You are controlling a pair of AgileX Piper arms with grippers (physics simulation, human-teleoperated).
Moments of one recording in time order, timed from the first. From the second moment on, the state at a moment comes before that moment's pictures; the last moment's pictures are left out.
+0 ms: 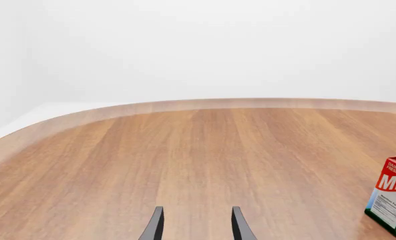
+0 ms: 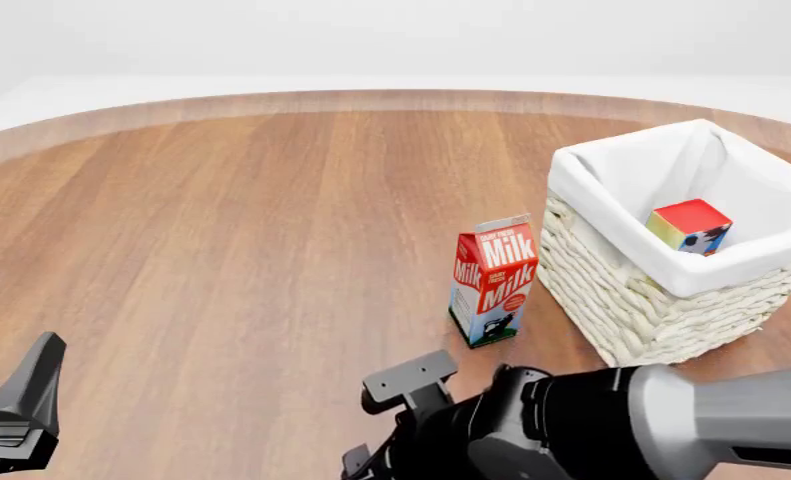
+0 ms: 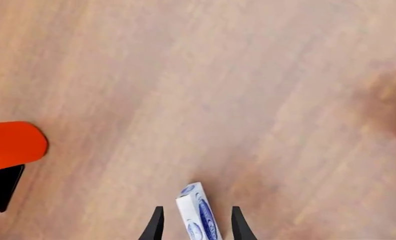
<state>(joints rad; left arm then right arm) 0.00 0.01 0.00 0.00 0.00 1.07 1.64 -0.74 0.24 0.58</state>
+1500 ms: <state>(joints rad) 0.00 0.01 0.00 0.00 0.00 1.06 1.67 -0.74 0.20 0.56</state>
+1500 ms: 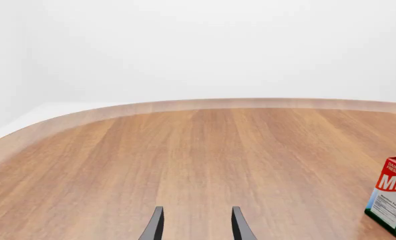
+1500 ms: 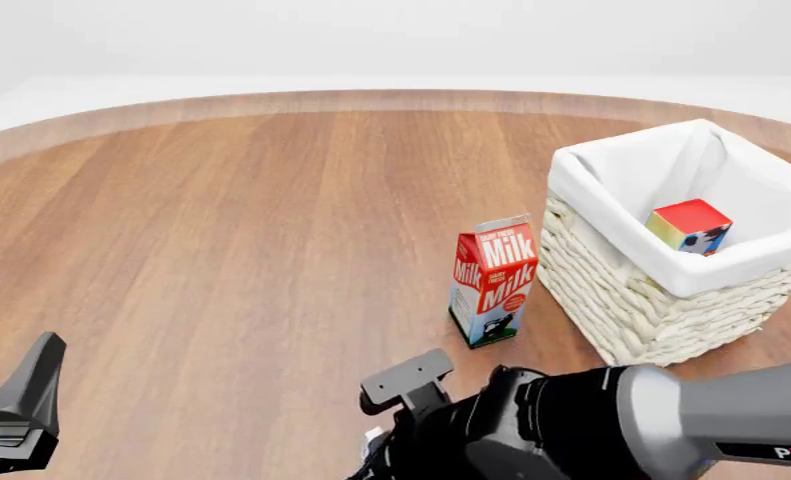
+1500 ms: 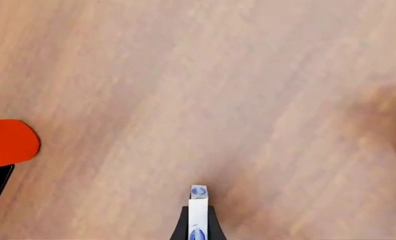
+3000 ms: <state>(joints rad) 0.00 0.01 0.00 0.00 0.00 0.69 1.22 -1.27 0.77 -0.05</state>
